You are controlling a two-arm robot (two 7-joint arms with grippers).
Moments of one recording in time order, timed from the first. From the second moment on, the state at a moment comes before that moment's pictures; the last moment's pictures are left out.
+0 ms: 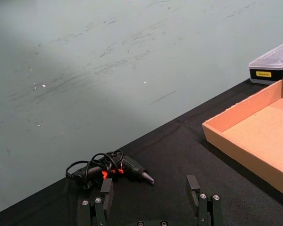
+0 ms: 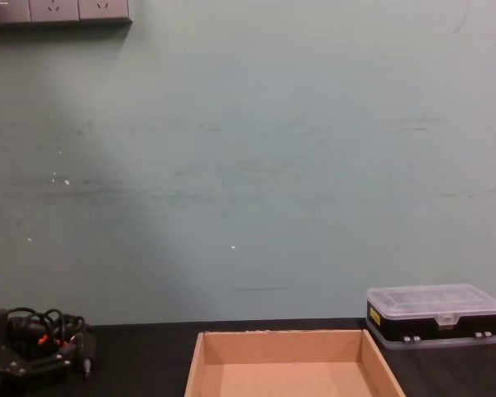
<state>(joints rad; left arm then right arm) -0.20 0.60 0.45 -1.41 -0.25 -0.12 0.03 0.12 0.83 -0.41 -1.53 0.47 -0.24 0.58</state>
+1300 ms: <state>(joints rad) -0.20 0.60 0.45 -1.41 -0.25 -0.12 0.03 0.42 0.74 -0.58 -1.22 0.35 -0.20 0.97</state>
